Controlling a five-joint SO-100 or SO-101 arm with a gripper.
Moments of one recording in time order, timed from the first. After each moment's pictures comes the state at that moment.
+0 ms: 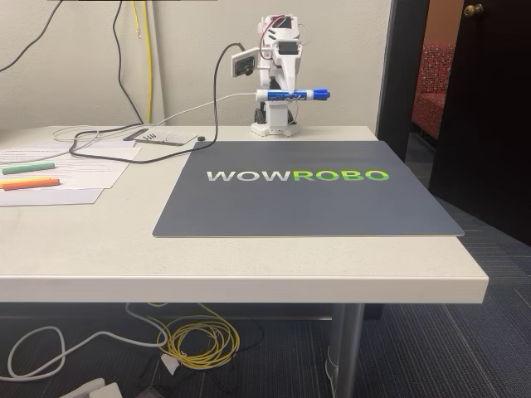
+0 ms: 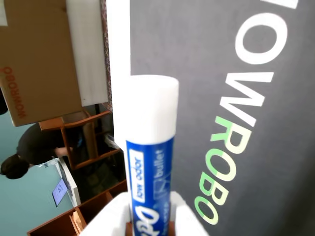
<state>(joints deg) -15.9 135.1 126.7 43.9 -1.1</state>
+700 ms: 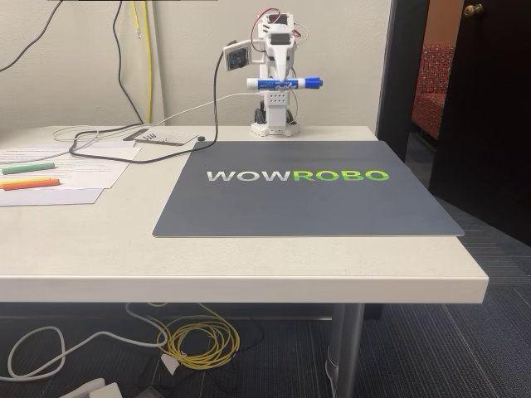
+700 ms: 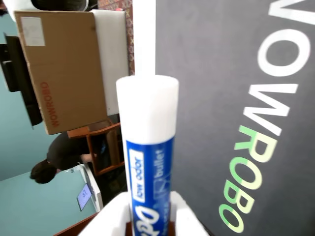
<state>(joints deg) -12.9 138.6 125.3 43.9 0.5</state>
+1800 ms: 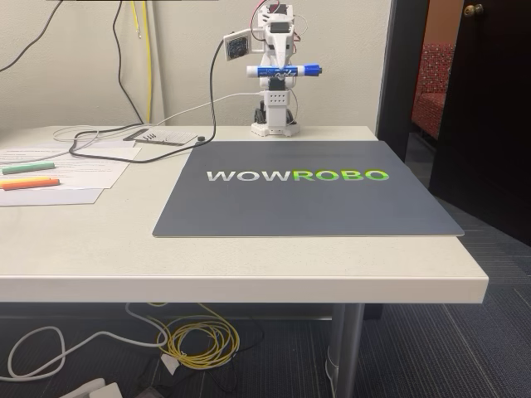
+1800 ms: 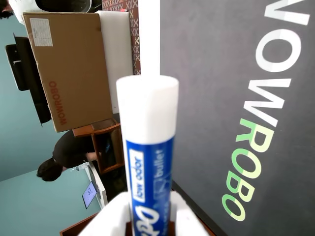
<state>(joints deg) -12.9 143.9 122.5 50.5 0.9</state>
